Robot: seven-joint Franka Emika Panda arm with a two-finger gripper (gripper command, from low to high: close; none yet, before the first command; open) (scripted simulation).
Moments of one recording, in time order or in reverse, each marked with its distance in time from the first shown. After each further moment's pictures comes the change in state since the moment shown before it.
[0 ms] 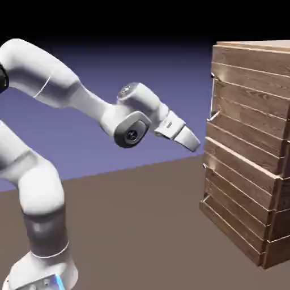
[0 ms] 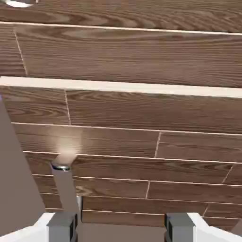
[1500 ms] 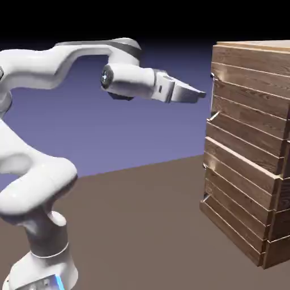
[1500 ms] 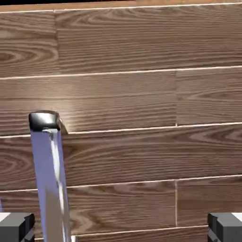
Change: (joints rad) arm -0.811 -0.318 0.821 0.362 1.957 -0.162 -1.299
